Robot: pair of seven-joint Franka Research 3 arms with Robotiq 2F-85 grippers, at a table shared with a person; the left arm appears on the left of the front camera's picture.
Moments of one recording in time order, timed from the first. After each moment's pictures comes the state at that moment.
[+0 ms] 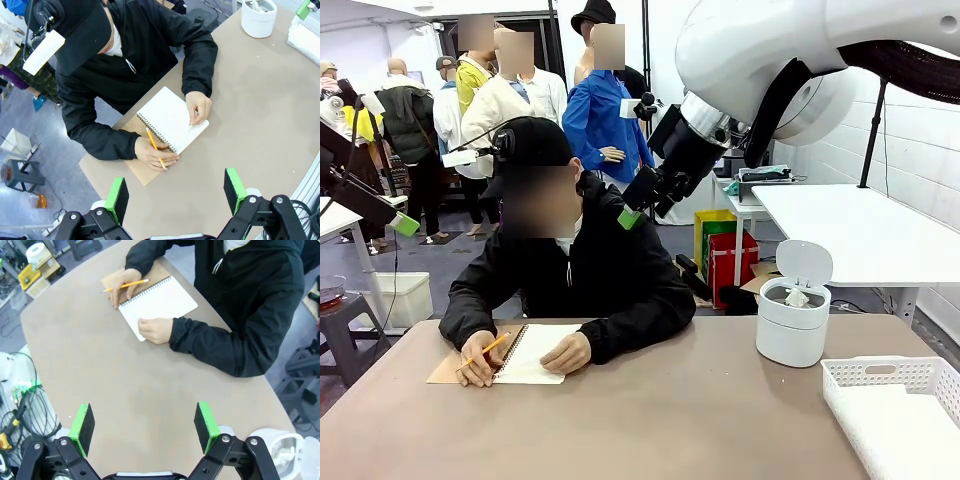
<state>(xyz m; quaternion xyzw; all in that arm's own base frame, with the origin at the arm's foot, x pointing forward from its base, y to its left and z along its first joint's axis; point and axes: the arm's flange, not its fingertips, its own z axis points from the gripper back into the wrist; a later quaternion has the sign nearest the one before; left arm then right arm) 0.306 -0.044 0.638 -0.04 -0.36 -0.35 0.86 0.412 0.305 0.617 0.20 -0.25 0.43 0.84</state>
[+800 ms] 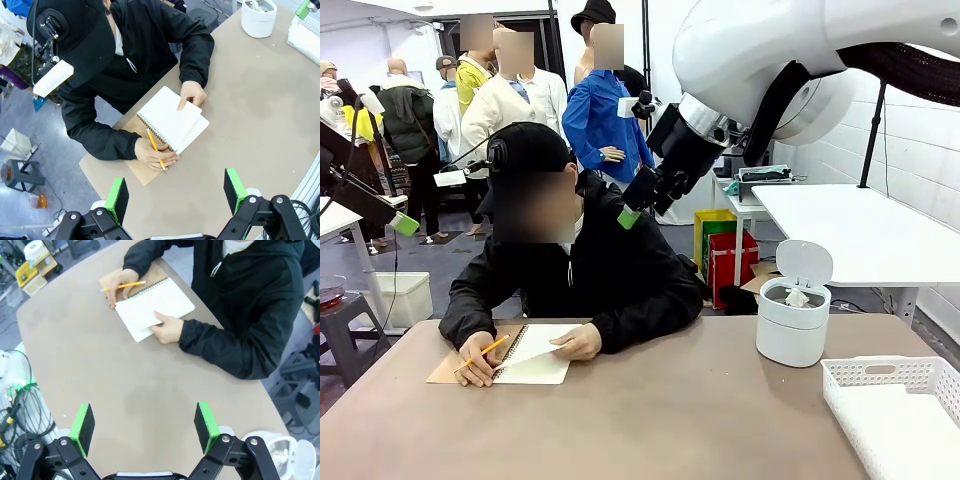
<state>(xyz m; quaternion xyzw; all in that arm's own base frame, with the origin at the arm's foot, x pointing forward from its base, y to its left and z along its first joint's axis) 0.306 -0.044 0.638 -0.04 -0.36 -0.35 0.86 0.410 0.307 0.620 0.18 -0.26 0.45 0.84</state>
